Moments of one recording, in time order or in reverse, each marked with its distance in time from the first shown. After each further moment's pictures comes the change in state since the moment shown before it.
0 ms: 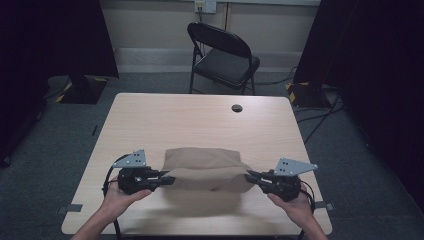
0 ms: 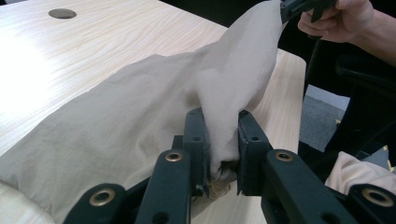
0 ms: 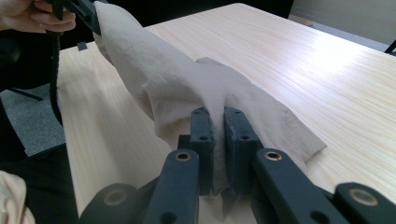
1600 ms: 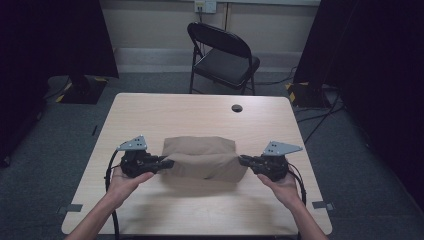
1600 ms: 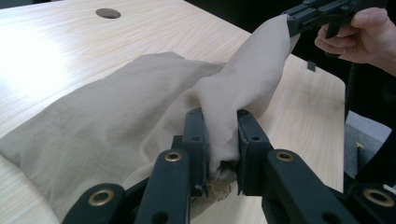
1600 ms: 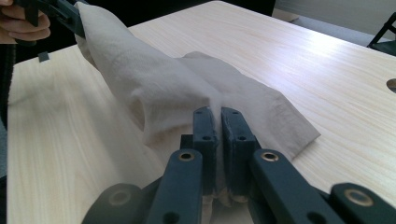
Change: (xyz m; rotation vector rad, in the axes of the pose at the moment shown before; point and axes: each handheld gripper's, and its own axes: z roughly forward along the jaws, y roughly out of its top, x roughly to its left) left arm 0.042 0.006 0.011 -0.022 0.085 -0.087; right arm -0.038 0.010 0.042 0.008 -0.044 0.047
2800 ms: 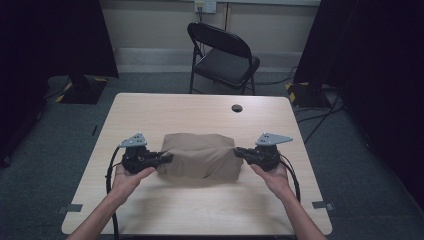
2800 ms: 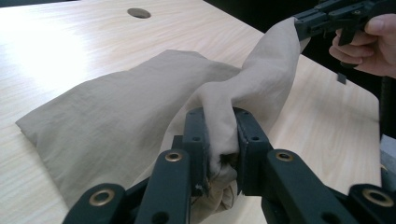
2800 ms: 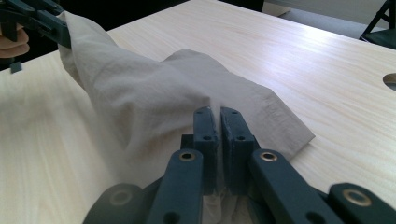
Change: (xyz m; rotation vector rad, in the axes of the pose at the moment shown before) left arm 0.020 -0.005 0.009 -0.025 0.078 -0.055; right arm -0.020 0.006 0.031 0.014 -0.030 0.050
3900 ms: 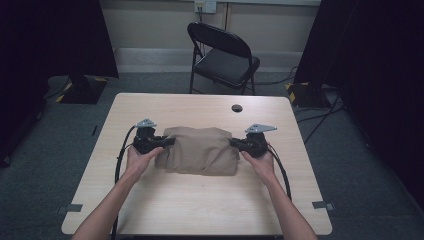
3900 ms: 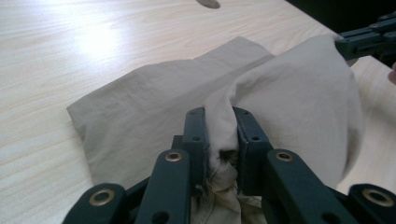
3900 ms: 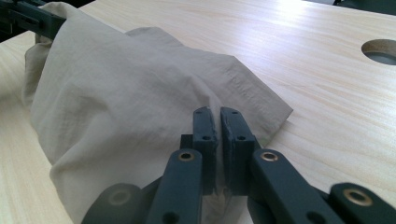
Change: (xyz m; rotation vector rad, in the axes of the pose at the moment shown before) left arm 0.067 0.010 0.055 0.048 0.152 -0.098; right arm -0.045 -0.009 0.063 0.052 -0.102 0.098
